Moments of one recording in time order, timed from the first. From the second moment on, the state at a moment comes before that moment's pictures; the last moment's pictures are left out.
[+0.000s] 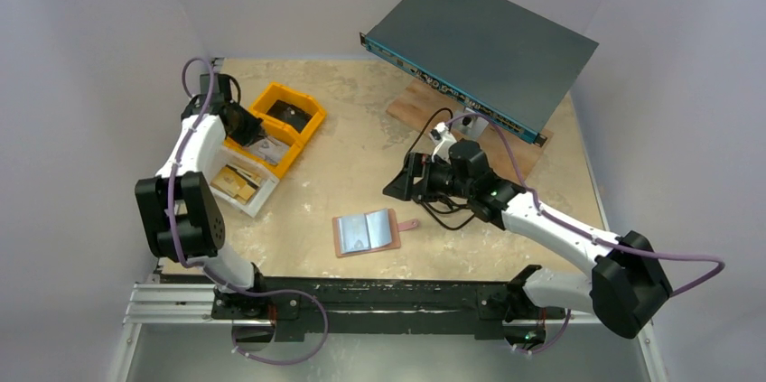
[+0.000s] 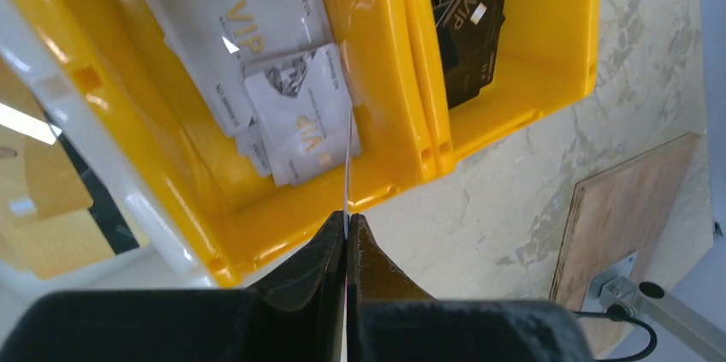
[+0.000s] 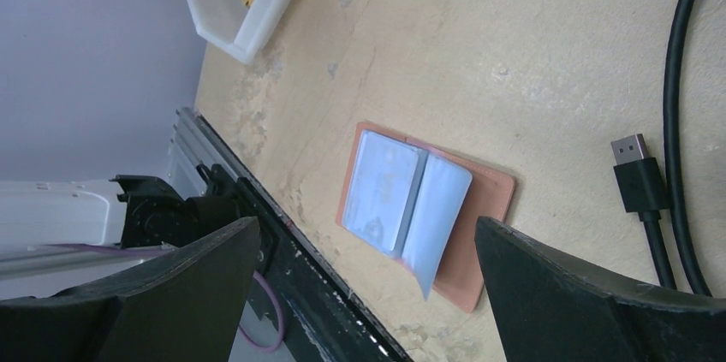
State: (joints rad) left arm 0.16 1.59 1.24 -0.63 0.09 -0.80; right arm 0.65 1.18 0.68 0.01 -0.33 0.75
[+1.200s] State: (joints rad) left arm 0.11 1.35 1.25 -0.72 0.09 -0.69; right arm 0.69 1.28 0.71 0.00 -0.27 0.71
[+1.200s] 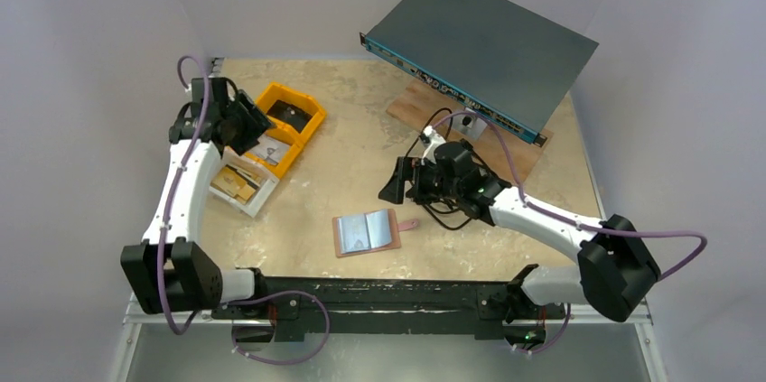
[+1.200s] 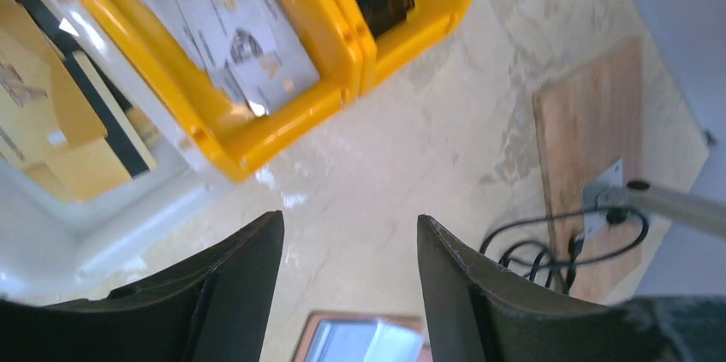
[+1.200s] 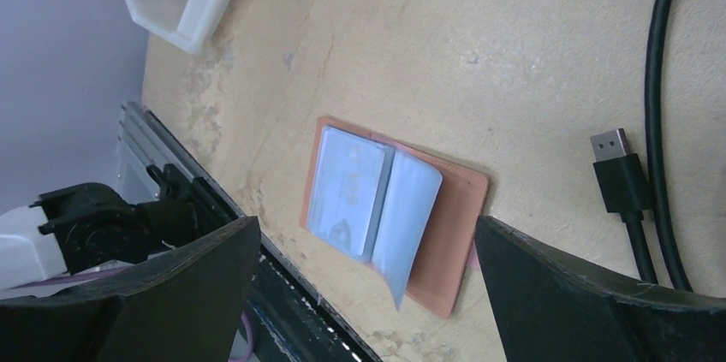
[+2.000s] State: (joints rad) left arm -0.21 1.03 0.80 -0.86 0.13 -0.67; right arm 1.09 1.70 1.04 -0.22 0.10 0.73
